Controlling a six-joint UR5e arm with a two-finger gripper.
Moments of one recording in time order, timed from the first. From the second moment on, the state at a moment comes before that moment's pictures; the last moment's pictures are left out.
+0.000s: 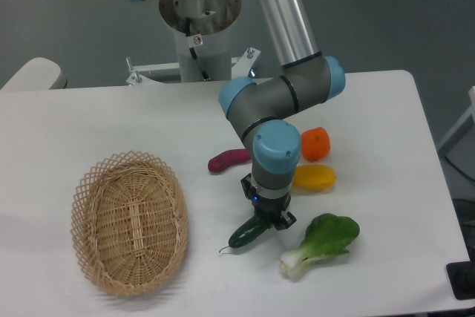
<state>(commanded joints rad) 2.45 -2.12 -1.62 -0.89 1.54 1.30</state>
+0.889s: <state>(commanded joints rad) 2.60 -1.95 -1.50 -0.98 1.54 1.30</state>
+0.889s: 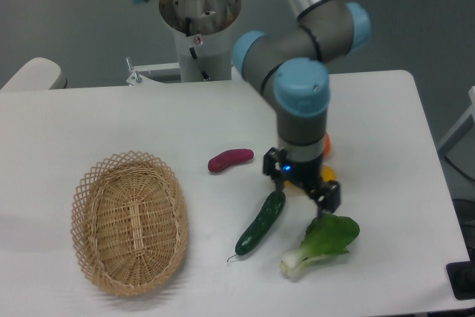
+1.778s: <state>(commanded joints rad) 2.85 -1.93 -1.50 -1.06 1.52 1.85</state>
